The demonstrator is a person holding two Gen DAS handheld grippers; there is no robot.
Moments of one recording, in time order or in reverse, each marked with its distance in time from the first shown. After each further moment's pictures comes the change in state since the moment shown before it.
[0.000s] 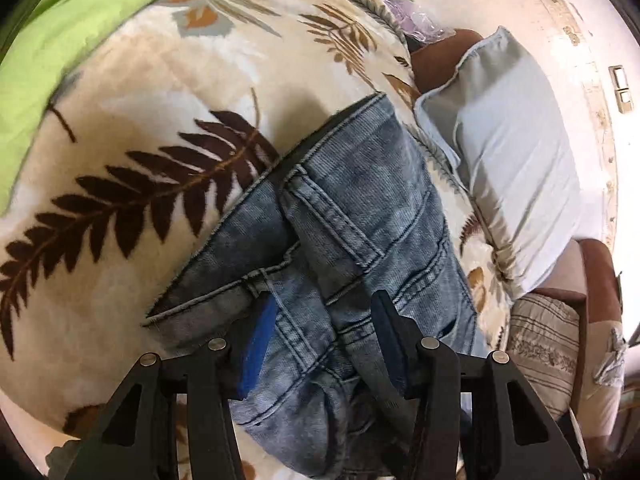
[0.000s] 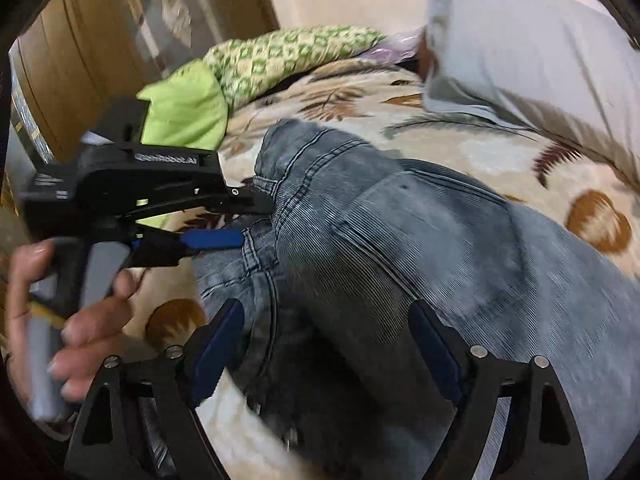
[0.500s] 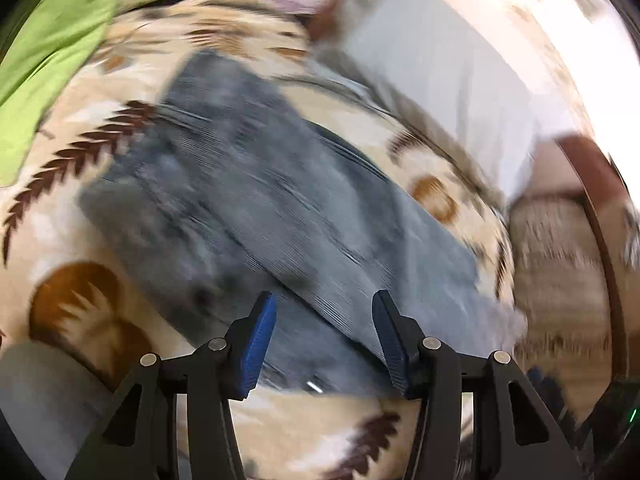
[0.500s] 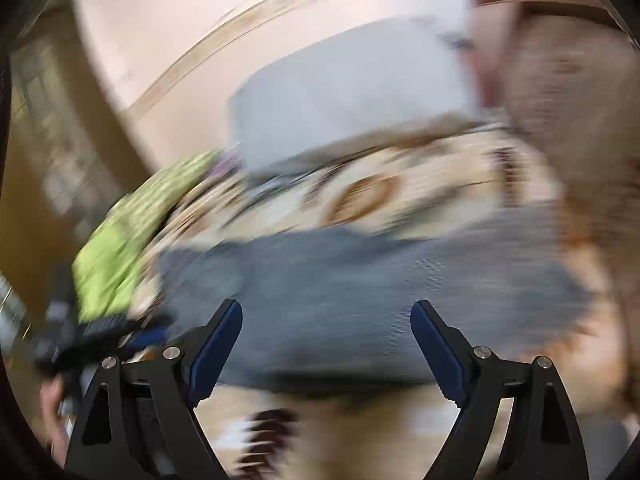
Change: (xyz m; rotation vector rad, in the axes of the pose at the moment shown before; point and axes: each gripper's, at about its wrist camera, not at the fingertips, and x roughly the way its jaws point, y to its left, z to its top) left arm -0.017 -0.079 -0.113 0.280 -0.032 0.061; right arm -0.202 -0.130 -0.104 0.450 -0.297 -0.185
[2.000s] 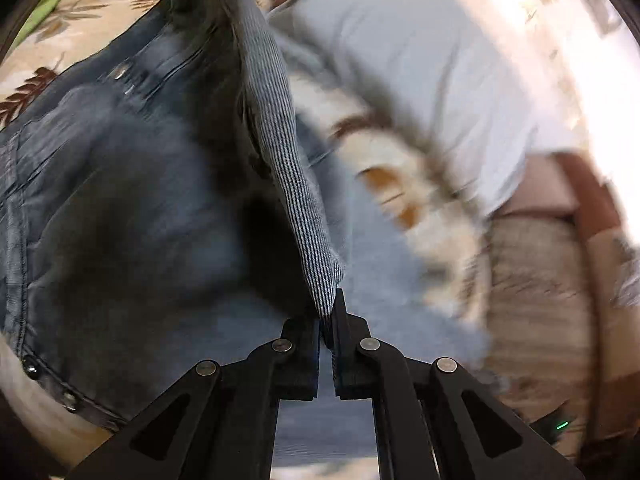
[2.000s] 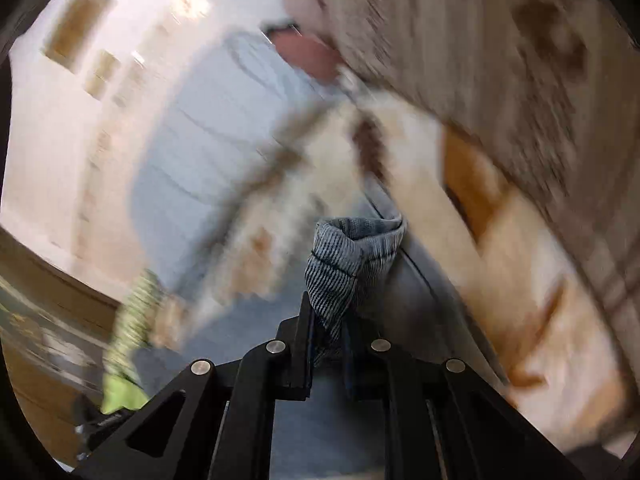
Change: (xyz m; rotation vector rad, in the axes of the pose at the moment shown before) left arm 0.141 -0.098 0.005 -0.058 0.047 -0.063; right arm 0.014 -0.219 0.009 0.626 -0.030 -0.104
